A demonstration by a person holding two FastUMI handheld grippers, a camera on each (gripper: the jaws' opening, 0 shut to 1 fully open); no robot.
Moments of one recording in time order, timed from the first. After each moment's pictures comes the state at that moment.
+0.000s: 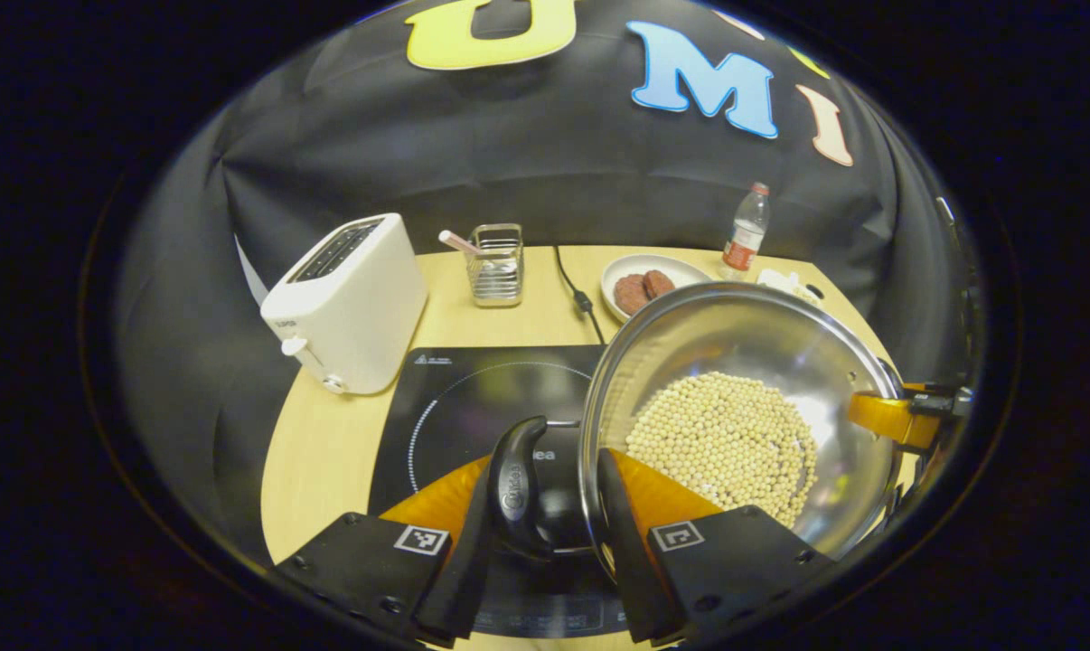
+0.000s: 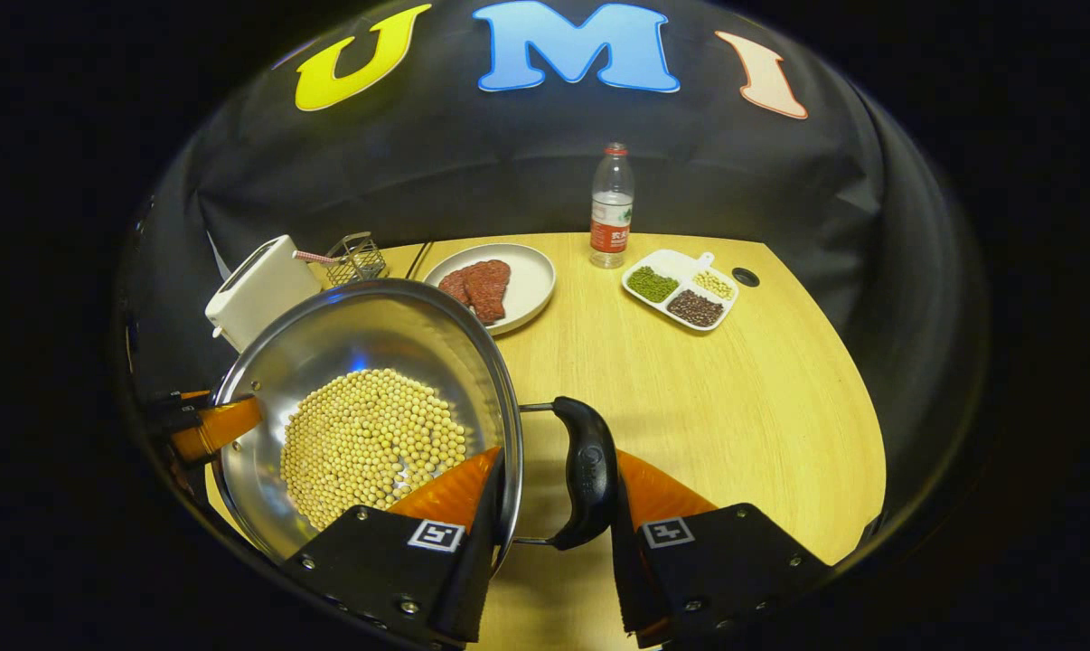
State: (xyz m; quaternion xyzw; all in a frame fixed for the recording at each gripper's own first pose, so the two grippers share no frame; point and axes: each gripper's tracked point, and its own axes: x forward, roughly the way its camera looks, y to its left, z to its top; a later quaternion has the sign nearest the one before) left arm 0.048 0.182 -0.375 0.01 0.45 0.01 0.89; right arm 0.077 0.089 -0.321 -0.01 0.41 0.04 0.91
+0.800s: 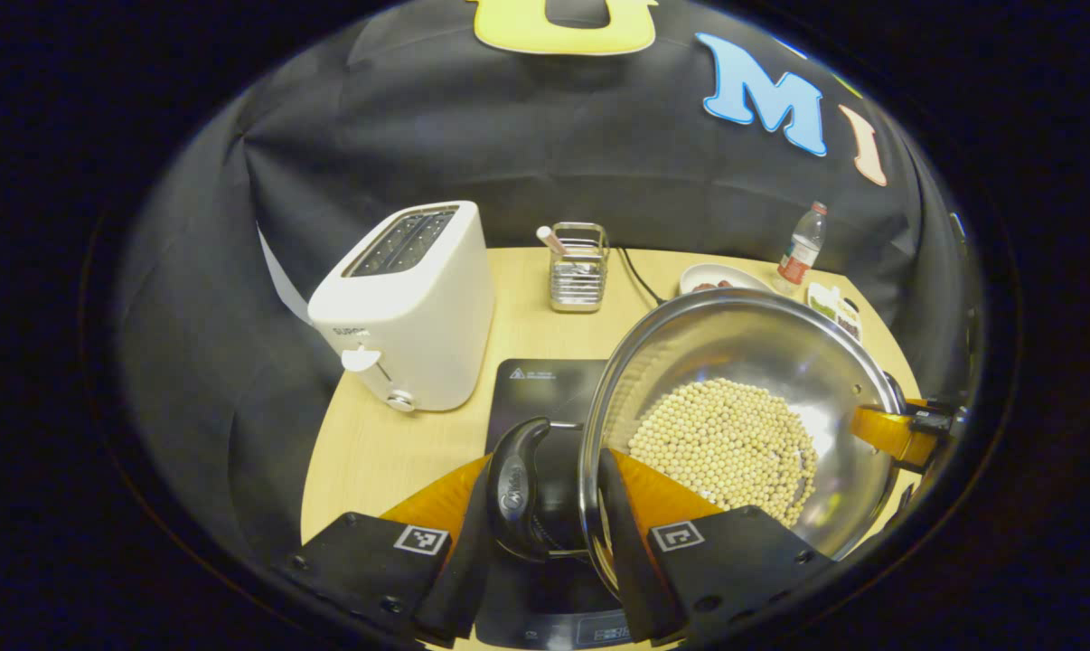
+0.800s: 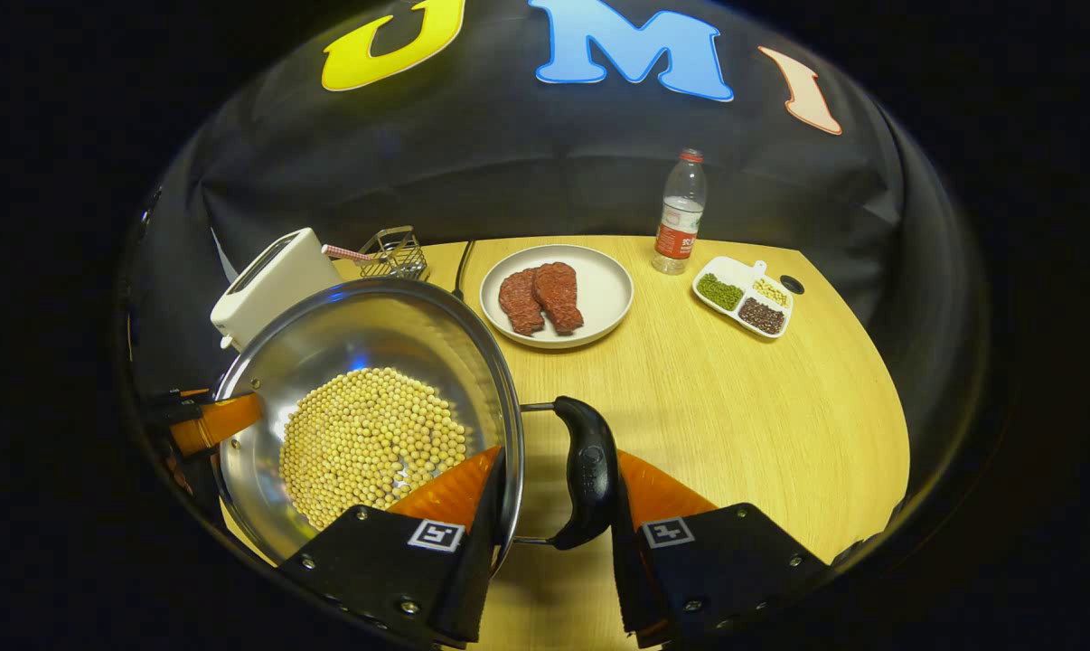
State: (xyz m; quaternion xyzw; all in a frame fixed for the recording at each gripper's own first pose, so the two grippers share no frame) left arm 0.073 0.290 -0.385 0.00 0.46 0.04 0.89; right arm 0.094 0.194 -0.332 -0.01 0.41 0.04 0.91
